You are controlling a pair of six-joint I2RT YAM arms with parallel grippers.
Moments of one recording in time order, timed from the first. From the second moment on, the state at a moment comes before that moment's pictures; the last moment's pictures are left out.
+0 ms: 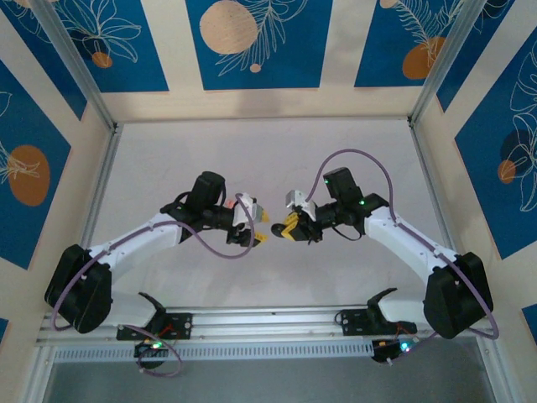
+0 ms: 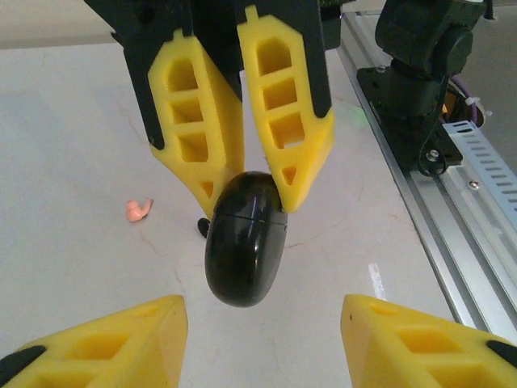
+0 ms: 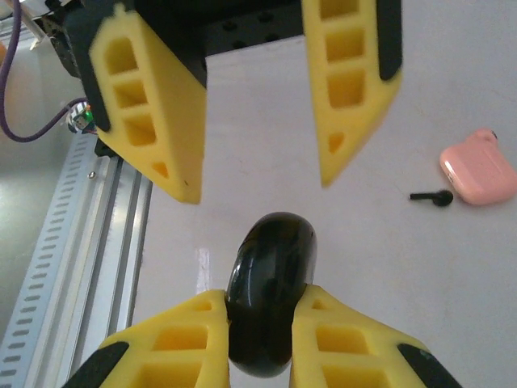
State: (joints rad) left arm -0.61 1.35 0.85 -0.21 0.88 0.64; right arm 0.48 1.27 0.88 -0.56 -0.91 -0.62
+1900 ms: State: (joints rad) left arm -0.64 1.43 0.66 0.64 1.05 0.07; right arm 0.45 0.99 0.56 0.06 -0.97 -0.29
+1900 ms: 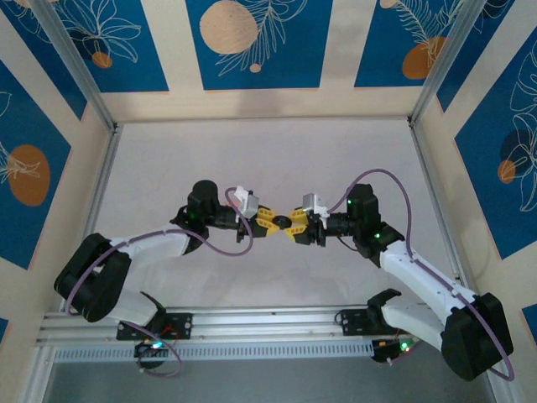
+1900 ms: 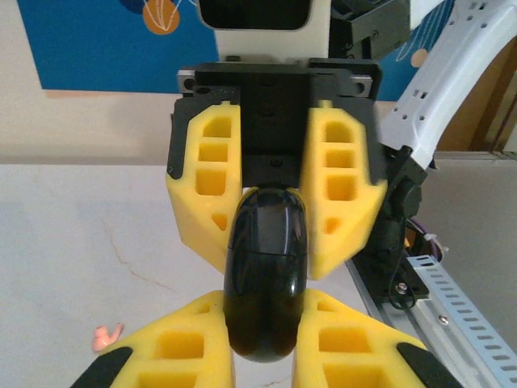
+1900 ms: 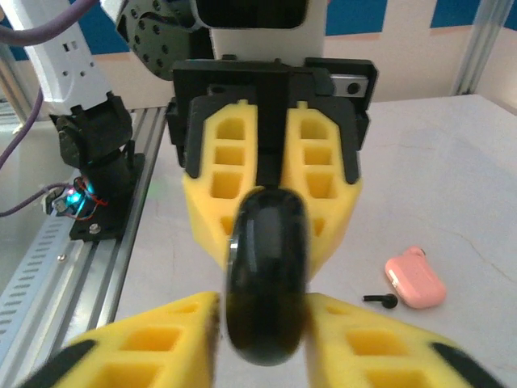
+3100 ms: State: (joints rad) left arm -0.64 1.33 0.73 0.06 0.94 0.48; right arm 0.53 1.18 0.84 -0.46 -0.86 -0.63
